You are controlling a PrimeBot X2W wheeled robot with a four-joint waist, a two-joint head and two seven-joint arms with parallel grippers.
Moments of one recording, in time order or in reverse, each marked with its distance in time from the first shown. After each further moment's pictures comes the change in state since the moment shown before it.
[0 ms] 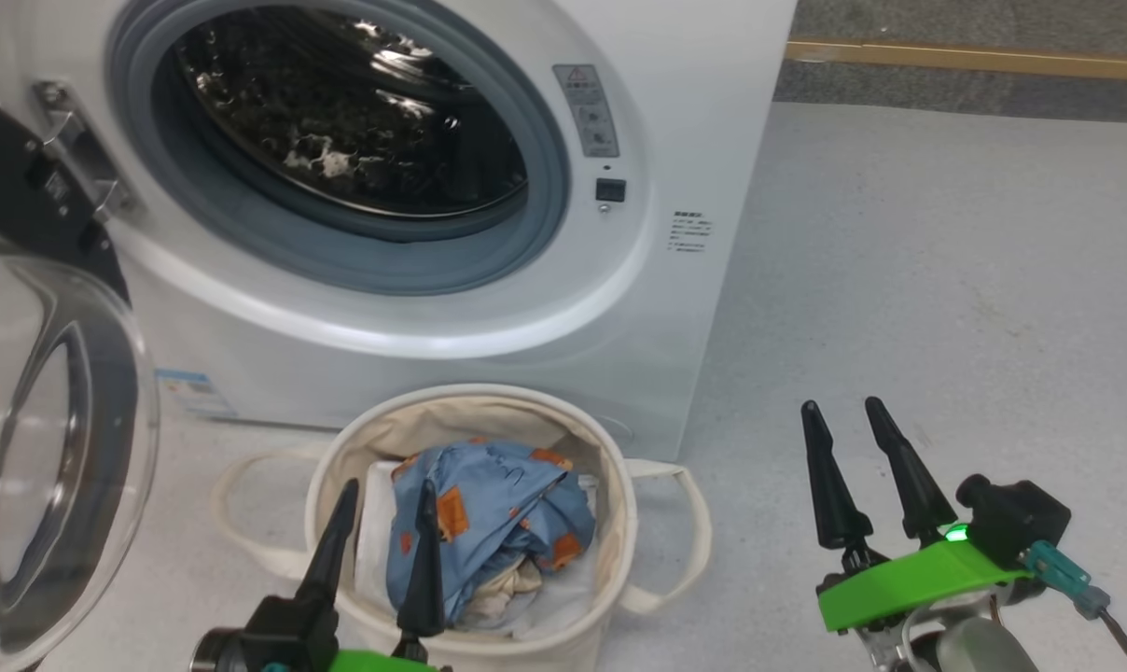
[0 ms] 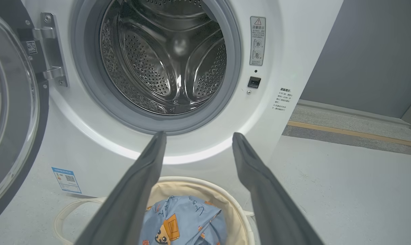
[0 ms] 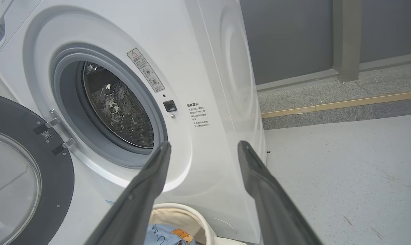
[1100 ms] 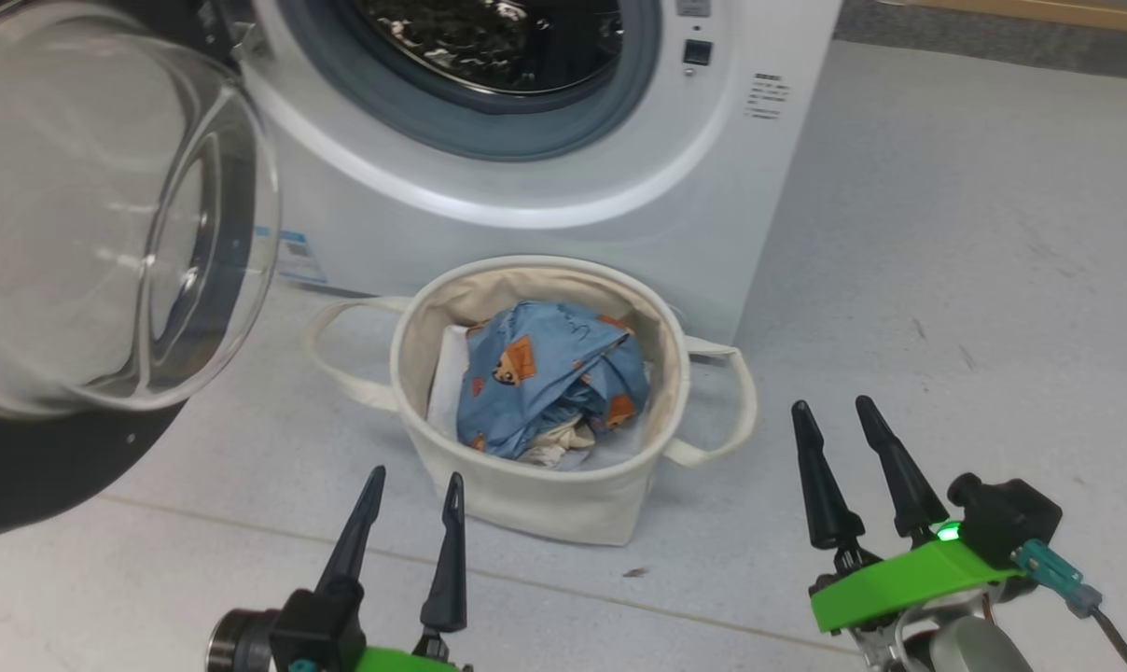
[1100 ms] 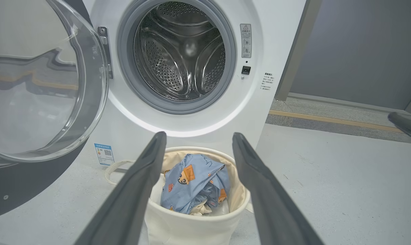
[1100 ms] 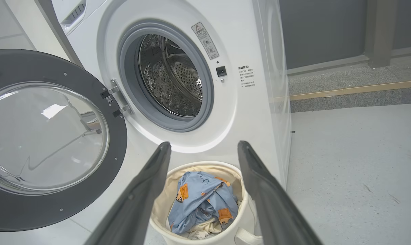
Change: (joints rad) left arm -0.019 0.002 -0.035 -0.012 0.054 0.017 0.000; right arm -0.004 0.001 0.014 -0.001 -0.002 0.000 0.000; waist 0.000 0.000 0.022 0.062
